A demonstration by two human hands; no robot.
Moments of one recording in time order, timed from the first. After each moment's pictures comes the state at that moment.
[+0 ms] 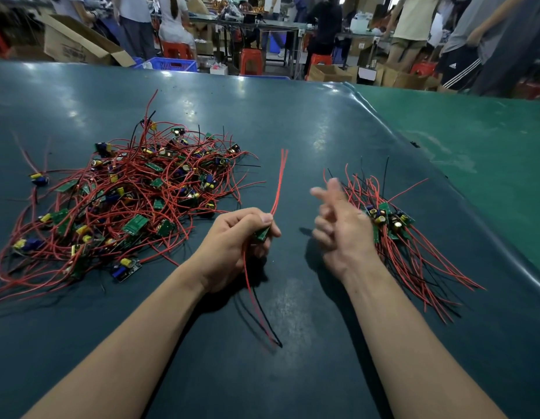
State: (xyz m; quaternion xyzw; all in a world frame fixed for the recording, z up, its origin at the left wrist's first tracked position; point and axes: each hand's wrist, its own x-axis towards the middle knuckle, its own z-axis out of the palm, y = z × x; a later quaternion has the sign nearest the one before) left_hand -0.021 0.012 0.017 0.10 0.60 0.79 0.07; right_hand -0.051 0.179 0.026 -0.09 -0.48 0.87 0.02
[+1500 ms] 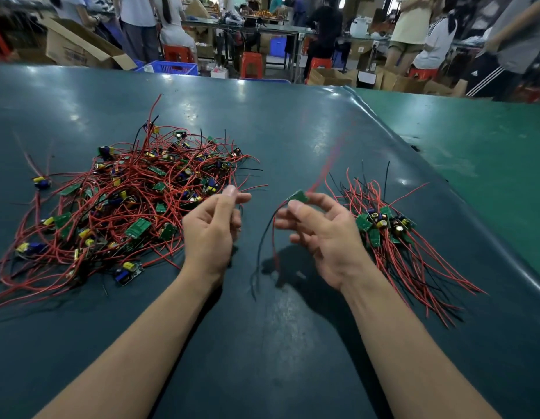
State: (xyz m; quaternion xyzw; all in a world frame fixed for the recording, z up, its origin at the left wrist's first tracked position) left_hand -0.038 0.006 0.010 -0.03 0.58 0.79 -0.19; right_hand -0.031 0.160 0.039 0.01 -0.54 0.84 -0.03
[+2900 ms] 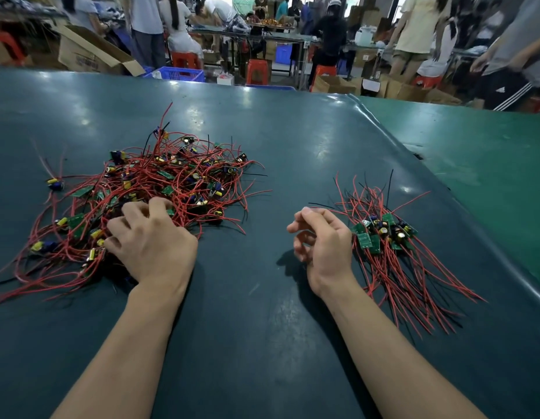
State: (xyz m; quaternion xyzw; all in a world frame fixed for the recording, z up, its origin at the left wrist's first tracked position) left_hand -0.021 -0.053 0.015 -0.28 0.90 0.17 -0.27; right_hand -0.033 0.146 0.023 -0.05 -0.56 0.83 0.05
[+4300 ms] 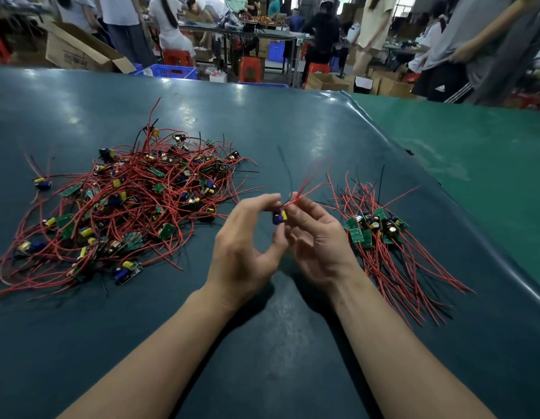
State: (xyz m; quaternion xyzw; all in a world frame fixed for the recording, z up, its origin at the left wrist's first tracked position) left_hand -0.015 0.030 0.009 0.23 0.76 0.43 -0.43; right_hand -0.039 0.156 0.026 0.00 -0.38 0.92 -0.07
